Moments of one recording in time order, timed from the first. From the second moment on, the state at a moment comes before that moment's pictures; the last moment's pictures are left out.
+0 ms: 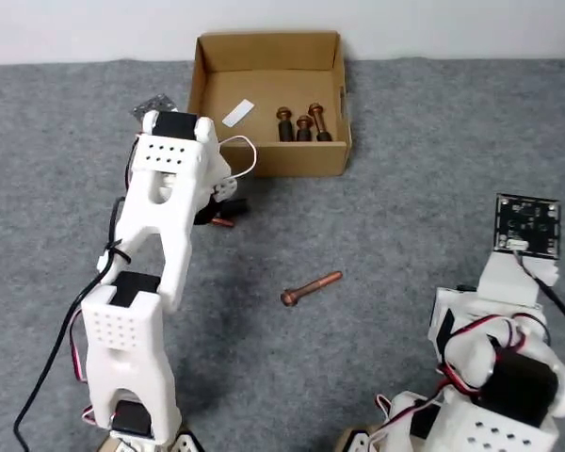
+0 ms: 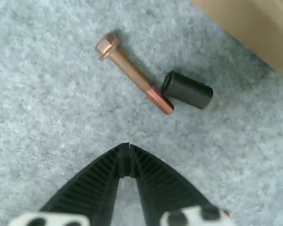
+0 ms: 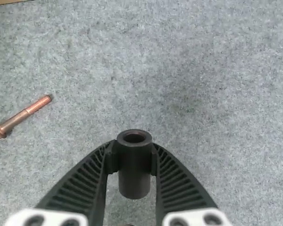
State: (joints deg) left arm 5.5 33.2 -29.8 98.8 53.9; right arm 17.4 -65.2 31.6 96.5 8.6
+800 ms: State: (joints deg) left arm -1.4 43.2 -30.1 88.5 53.9; right arm 17.4 -65.2 36.1 94.0 8.6
